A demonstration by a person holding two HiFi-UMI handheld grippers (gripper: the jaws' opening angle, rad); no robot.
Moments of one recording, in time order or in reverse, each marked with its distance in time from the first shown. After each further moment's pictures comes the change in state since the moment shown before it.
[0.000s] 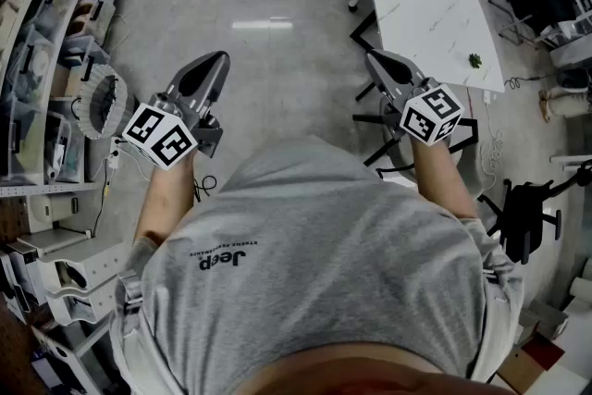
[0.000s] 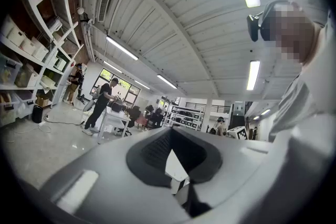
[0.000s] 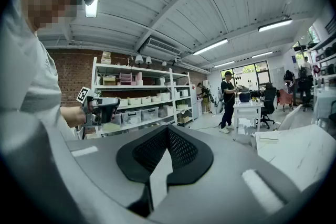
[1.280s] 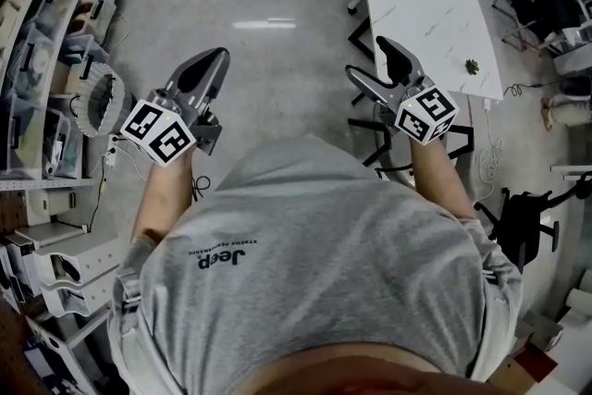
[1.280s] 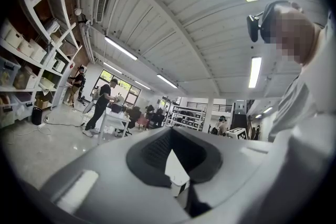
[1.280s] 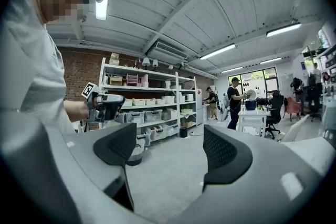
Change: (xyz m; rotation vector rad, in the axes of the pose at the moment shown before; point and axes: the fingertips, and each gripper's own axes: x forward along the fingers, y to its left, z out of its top) left arm 0.051 -0.024 -0.005 0.017 0.011 0.025; right arm -0.013 -0.040 0.006 -0.072 -0.041 0.074
